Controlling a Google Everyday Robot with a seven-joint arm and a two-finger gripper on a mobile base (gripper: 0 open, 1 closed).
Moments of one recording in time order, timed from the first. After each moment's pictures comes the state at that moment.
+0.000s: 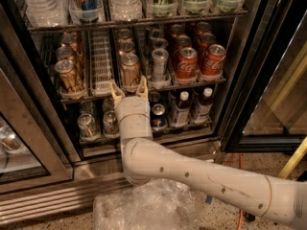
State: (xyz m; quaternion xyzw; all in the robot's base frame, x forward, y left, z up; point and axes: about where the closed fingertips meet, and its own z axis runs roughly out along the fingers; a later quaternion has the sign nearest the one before) arm 0.639 0.049 0.833 -0.04 0.66 0.05 0.75
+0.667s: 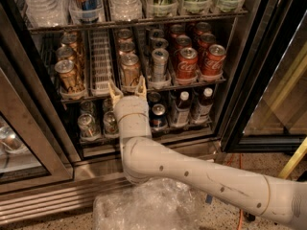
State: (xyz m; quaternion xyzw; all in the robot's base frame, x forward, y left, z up) arm 0.641 0.057 0.835 -0.04 0.66 0.07 0.75
